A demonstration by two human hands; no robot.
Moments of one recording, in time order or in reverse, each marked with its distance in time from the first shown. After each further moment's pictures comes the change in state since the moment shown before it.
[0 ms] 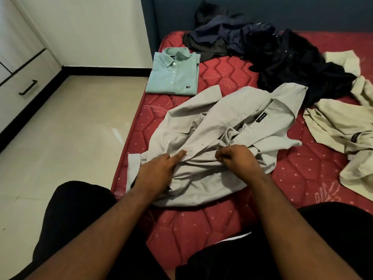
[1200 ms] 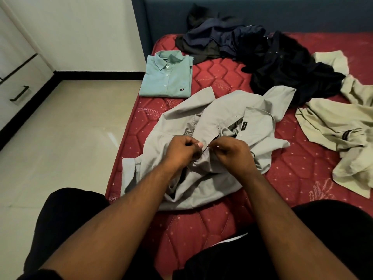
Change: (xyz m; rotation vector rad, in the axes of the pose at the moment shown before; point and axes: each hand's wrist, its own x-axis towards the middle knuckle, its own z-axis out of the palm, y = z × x) left_hand 0.078 0.056 0.005 -1.220 0.028 -0.389; right_hand 0.001 -0.013 -0.007 0.078 0.418 -0.254
